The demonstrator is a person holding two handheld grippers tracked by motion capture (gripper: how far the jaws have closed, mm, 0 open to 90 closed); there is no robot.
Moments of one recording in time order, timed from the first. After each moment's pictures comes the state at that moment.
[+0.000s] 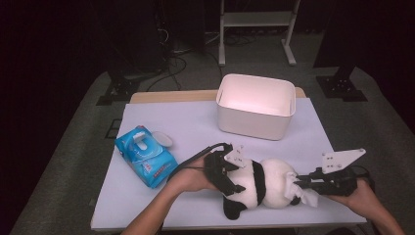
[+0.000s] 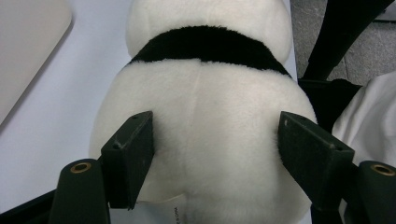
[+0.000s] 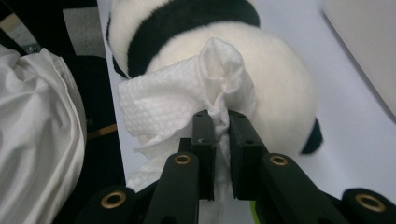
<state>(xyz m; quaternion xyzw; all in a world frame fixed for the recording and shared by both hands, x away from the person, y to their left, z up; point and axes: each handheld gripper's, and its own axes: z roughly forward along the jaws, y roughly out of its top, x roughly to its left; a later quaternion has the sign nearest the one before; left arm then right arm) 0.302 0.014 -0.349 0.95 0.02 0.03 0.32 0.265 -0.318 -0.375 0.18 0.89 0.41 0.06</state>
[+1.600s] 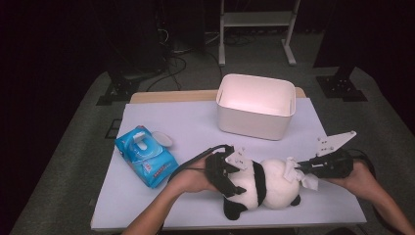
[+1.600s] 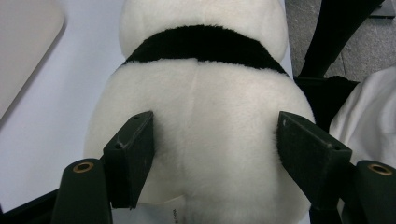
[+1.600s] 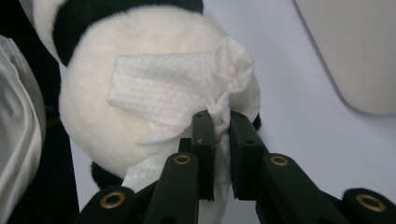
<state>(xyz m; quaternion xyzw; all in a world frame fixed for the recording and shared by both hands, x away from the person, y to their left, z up) 0.300 0.012 -0.350 0.95 0.01 0.03 0.32 0.305 -0.321 -0.367 0.20 0.91 0.36 0.07</state>
